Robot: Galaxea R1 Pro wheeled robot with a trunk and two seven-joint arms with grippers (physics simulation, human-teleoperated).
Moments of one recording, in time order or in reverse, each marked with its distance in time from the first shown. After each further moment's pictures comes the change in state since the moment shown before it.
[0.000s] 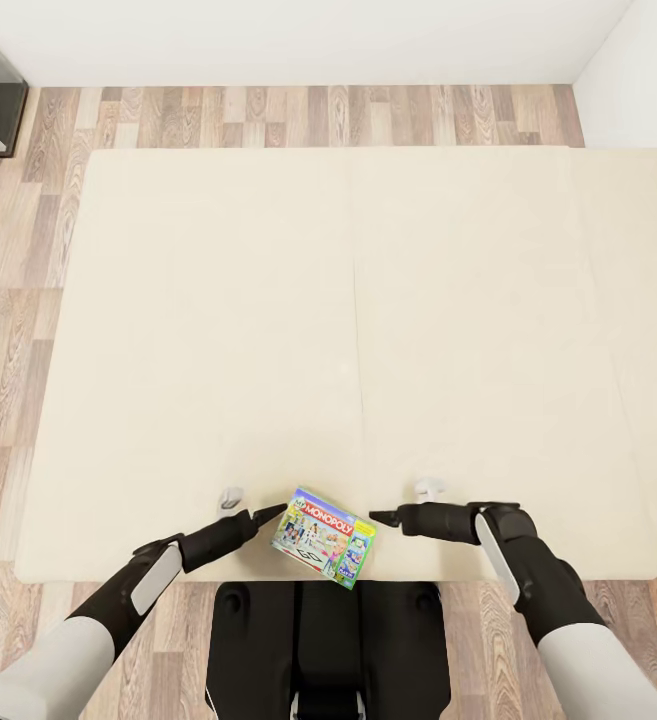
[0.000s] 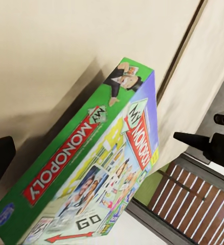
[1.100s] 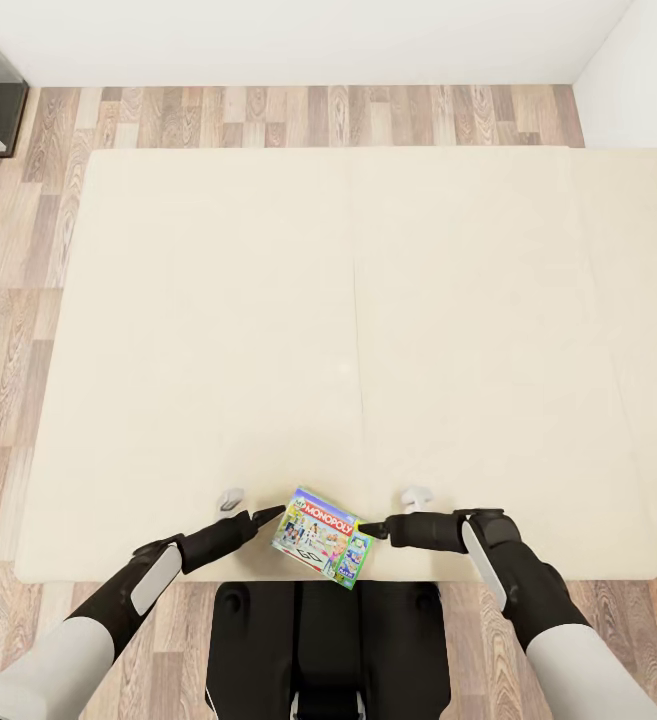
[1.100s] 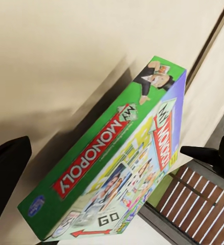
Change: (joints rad) left arm 0.000 0.000 -0.001 0.001 0.010 0.012 0.071; right arm -0.001 0.025 0.044 0.052 0.003 -0.009 -0.002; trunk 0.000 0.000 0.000
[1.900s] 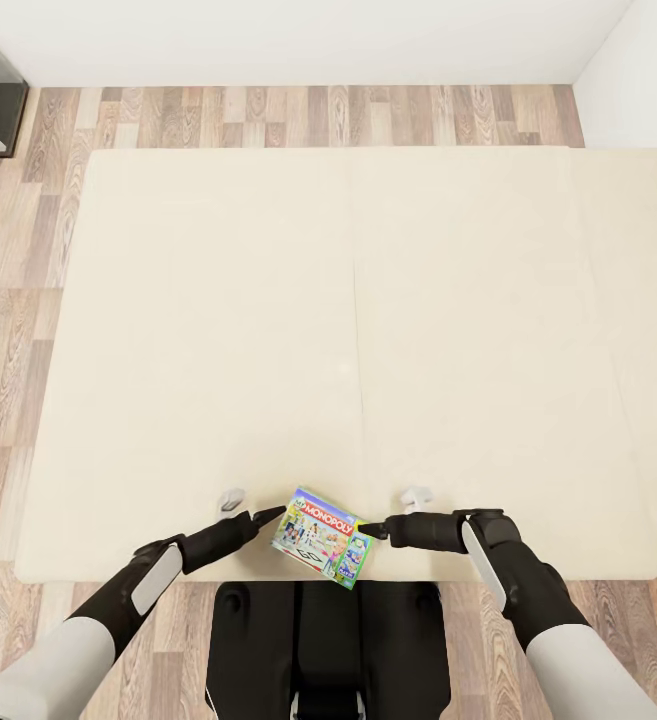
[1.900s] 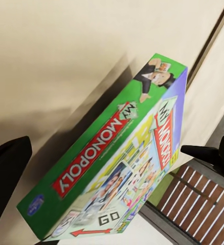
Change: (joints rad) left arm 0.000 -0.002 -0.001 0.000 -0.005 0.000 0.003; right arm 0.000 0.000 0.000 0.002 -0.001 0.000 -0.001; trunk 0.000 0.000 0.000
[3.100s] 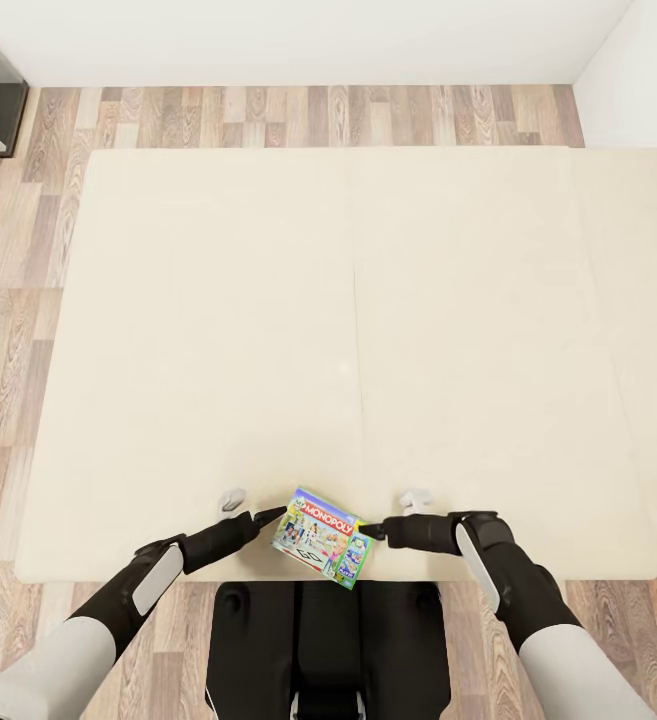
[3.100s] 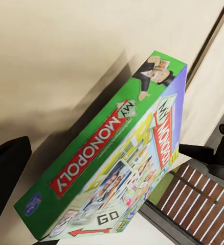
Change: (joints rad) left arm 0.000 -0.002 -0.002 -0.001 -0.002 0.001 0.001; right arm 0.000 0.022 -0.003 0.019 -0.002 -0.009 -0.104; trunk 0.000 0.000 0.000
